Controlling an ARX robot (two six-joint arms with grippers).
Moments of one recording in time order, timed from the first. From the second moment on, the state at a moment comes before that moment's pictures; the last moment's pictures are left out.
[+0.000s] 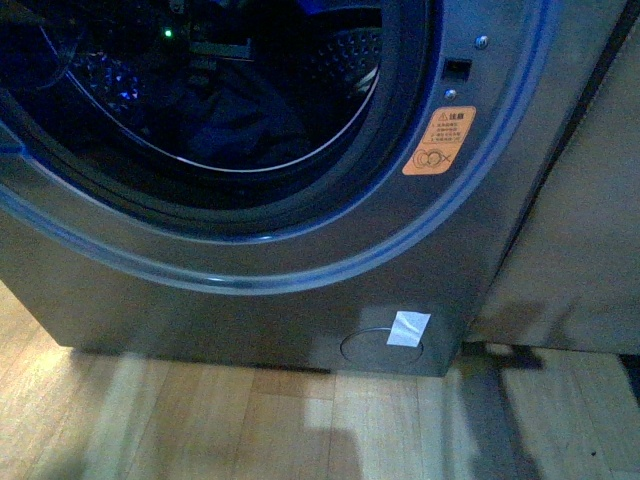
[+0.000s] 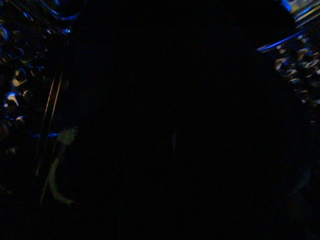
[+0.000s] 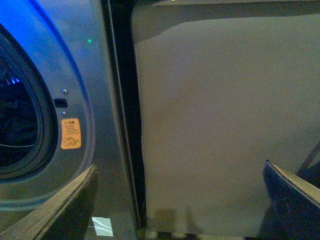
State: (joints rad) left arm -0.13 2.30 1.61 0.22 -0.06 0.04; right arm 0.00 0.00 0.01 0.00 0.00 0.00
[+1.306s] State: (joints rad) left arm -0.35 1.05 0.99 0.20 0.18 0.00; right arm 0.00 0.00 0.01 0.00 0.00 0.00
